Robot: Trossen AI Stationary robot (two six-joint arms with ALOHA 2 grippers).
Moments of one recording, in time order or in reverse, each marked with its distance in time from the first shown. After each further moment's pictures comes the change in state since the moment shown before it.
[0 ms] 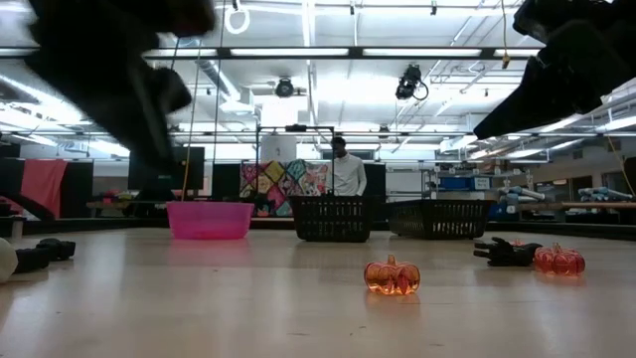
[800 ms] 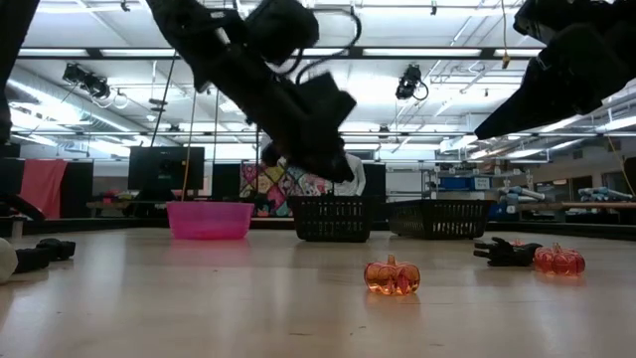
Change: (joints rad) left arm 0.561 0.169 0.000 0.586 -0.074 0.315; right arm 0.000 0.000 0.000 -0.013 0.005 -0.011
